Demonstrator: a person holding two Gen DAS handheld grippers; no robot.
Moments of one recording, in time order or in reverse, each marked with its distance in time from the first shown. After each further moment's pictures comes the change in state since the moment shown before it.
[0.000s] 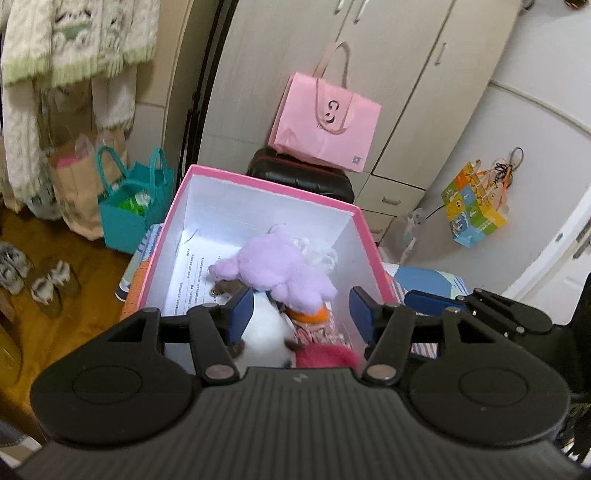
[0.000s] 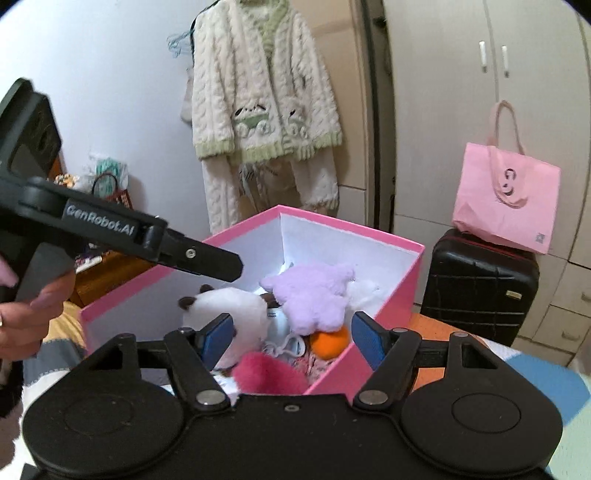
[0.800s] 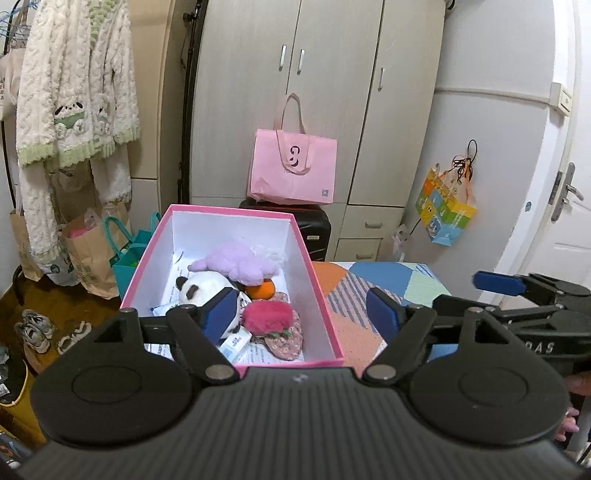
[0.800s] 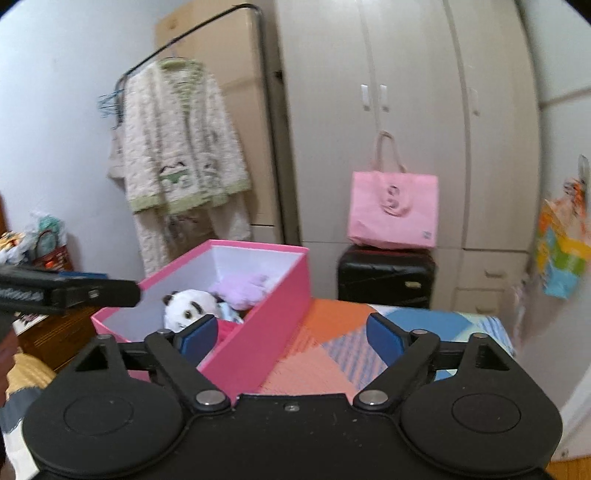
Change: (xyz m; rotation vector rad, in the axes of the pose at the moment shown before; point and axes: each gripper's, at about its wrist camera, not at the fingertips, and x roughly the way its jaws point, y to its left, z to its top) left arm -0.101 -0.088 -0.081 0.186 -0.195 0.043; right arm -0.147 0.020 -0.052 0.151 -0.147 -0.298
